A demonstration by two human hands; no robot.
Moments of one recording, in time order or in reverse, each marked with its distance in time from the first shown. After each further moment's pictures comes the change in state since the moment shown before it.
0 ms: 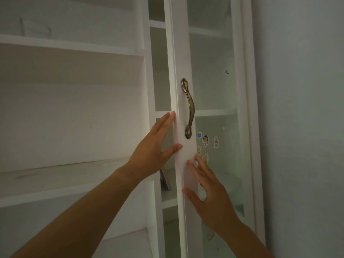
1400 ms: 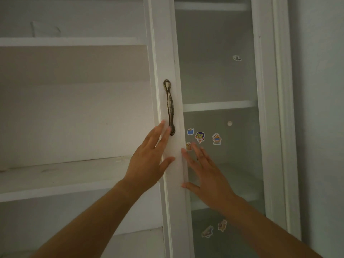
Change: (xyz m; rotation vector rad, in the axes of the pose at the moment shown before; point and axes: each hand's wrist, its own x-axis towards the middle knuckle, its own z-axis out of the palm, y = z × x) left_hand -0.009 -0.045 0.042 0.518 0.051 -0.040; right_hand 0.070 0.071 0.033 -0.228 -0.211 -0.200
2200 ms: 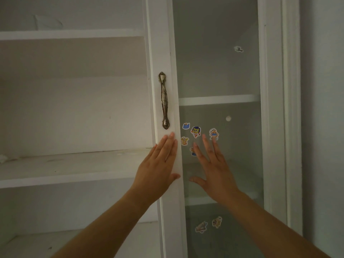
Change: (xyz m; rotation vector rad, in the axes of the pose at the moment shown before) left_hand -0.020 0.031 0.034 0.356 -0.055 0.057; right_hand -0.004 0.039 0.008 -0.075 0.084 0.041
